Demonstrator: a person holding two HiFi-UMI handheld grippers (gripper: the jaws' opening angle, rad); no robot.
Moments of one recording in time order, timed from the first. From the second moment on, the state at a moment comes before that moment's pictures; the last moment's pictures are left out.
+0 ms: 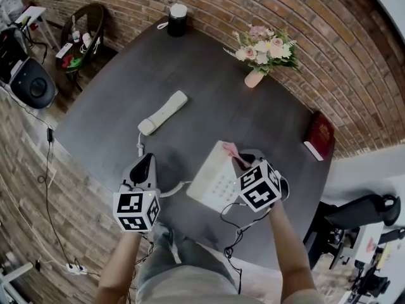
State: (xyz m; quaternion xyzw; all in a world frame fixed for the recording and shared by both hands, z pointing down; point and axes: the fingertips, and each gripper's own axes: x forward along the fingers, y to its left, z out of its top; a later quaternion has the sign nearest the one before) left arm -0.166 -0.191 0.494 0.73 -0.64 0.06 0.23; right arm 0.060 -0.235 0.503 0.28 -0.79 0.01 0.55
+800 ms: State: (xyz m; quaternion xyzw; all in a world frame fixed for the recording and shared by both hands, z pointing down) left arm -0.176 -0.196 0.502 0.72 -0.65 0.06 0.24; right arm 0.054 -0.246 0.529 0.24 -0.75 0.00 0.62
